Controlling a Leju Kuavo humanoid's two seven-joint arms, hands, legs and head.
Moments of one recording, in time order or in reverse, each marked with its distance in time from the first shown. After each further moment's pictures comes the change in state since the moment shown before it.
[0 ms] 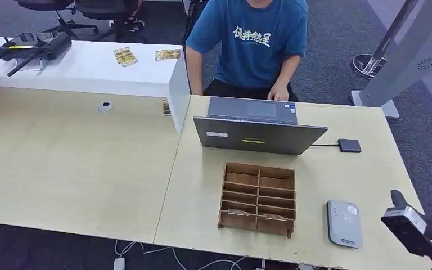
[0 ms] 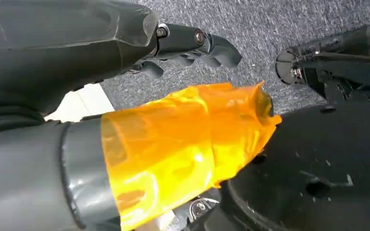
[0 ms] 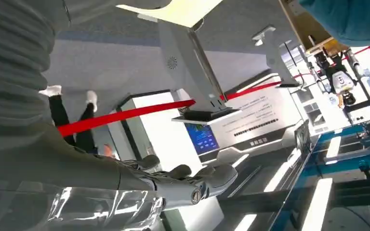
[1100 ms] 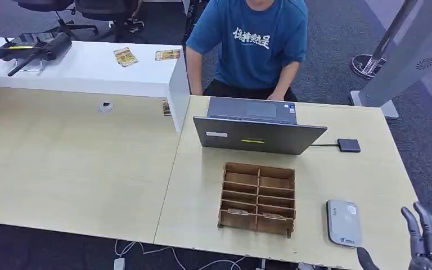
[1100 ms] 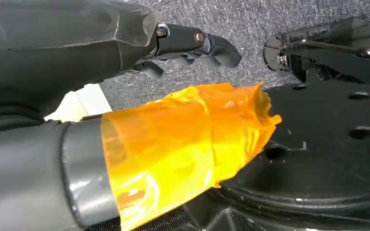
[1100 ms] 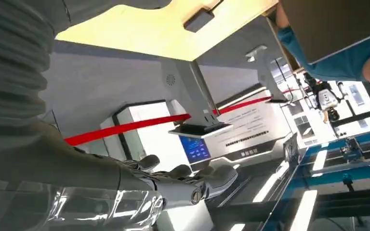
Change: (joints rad) left arm 0.000 -0.044 -0.033 0.000 0.147 0.020 0.000; right arm 0.375 0.058 0.146 -0.232 0.233 -0.197 0.105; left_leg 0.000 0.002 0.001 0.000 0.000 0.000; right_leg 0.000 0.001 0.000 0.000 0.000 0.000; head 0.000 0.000
